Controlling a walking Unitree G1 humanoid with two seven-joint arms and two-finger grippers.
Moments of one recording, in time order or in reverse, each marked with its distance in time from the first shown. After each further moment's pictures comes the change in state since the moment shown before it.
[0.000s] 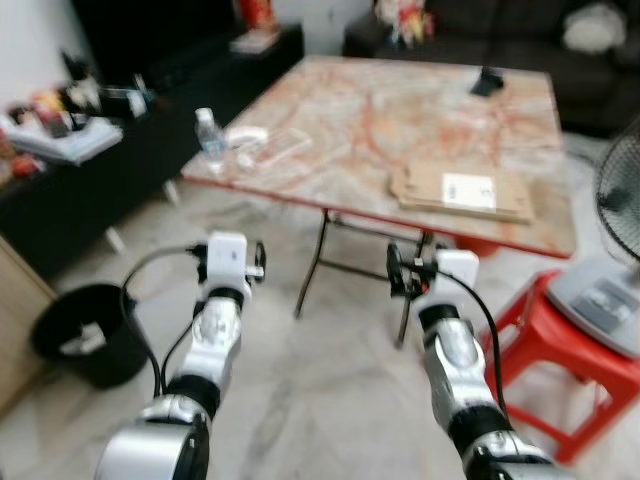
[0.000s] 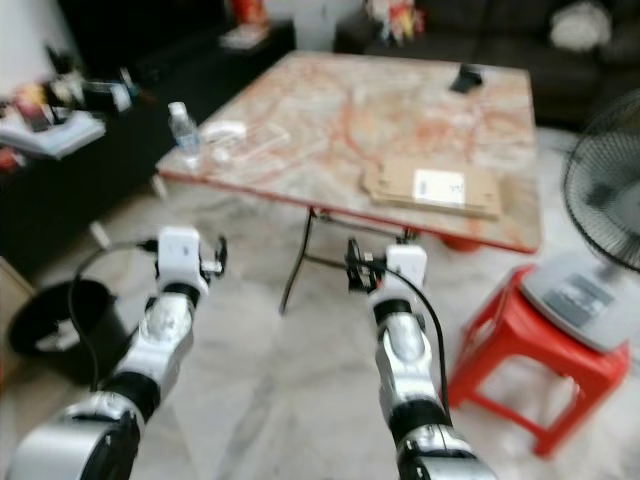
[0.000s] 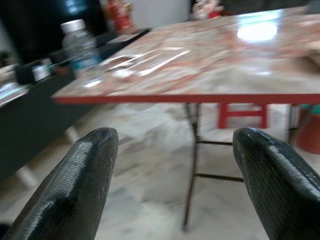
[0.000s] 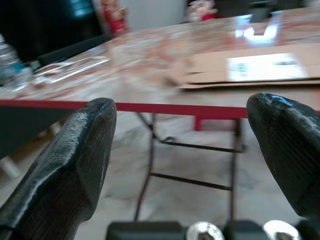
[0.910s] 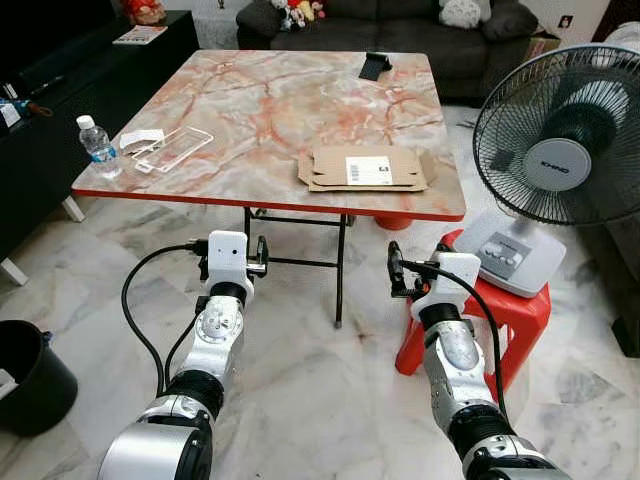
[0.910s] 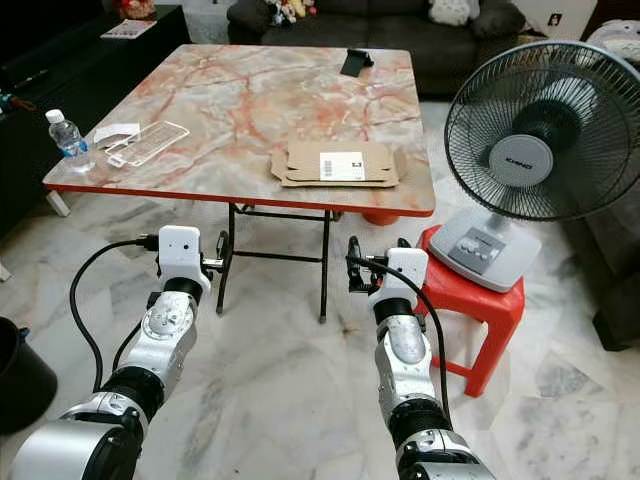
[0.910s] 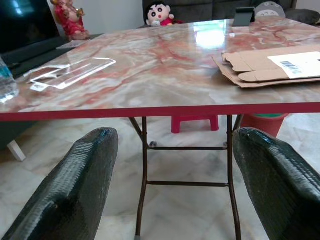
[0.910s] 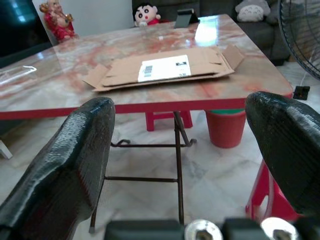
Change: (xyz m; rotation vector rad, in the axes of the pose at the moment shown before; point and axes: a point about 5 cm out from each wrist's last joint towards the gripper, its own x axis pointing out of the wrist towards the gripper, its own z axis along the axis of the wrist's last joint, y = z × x) left arm 0.002 -0.006 0.006 -0.036 -0.025 -0.004; right arm 0.000 -0.003 0.004 0.000 -0.023 -0.012
